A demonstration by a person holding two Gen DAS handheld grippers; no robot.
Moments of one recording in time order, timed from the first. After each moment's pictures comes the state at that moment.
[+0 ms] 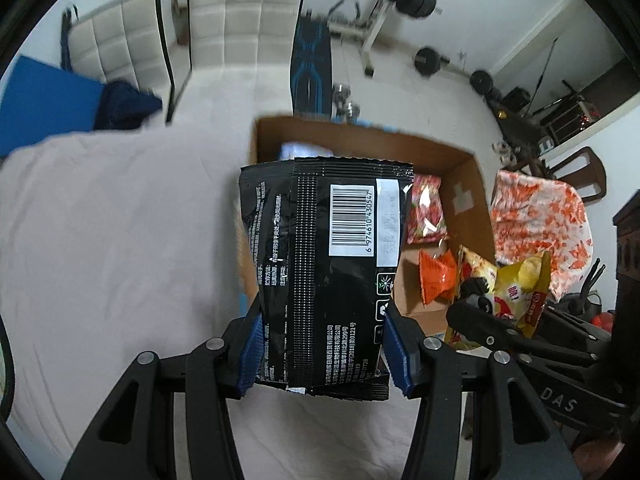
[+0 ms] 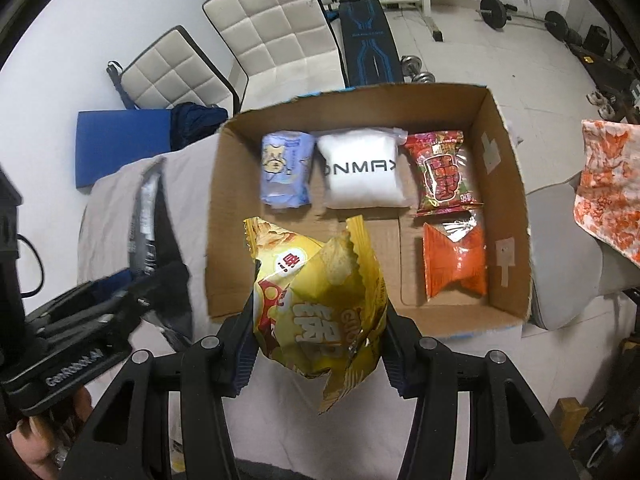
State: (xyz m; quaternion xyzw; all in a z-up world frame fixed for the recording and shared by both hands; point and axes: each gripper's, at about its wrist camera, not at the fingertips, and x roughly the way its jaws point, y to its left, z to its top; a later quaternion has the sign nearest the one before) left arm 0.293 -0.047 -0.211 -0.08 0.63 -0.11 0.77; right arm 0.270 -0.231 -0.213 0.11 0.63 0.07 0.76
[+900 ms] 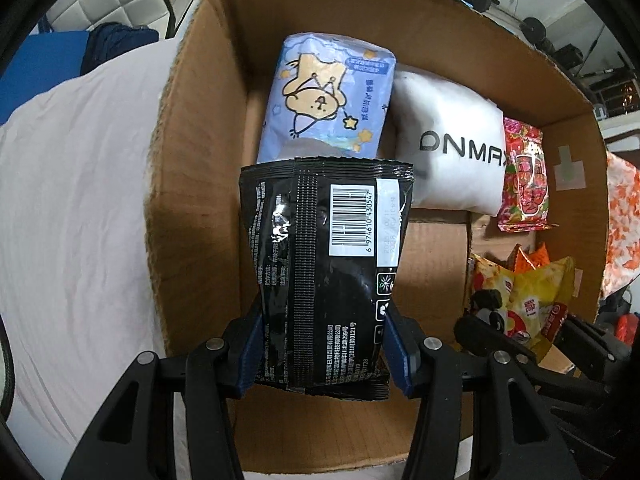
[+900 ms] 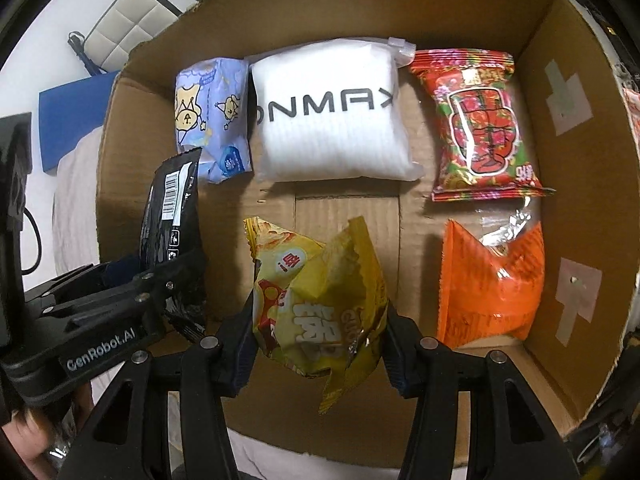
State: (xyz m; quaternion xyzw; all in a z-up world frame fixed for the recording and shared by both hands) left arm 0.348 -0.081 -0.341 -0.03 0.72 -0.06 0.69; right arm 0.328 -0.245 -0.364 0.12 0.71 0.09 0.69
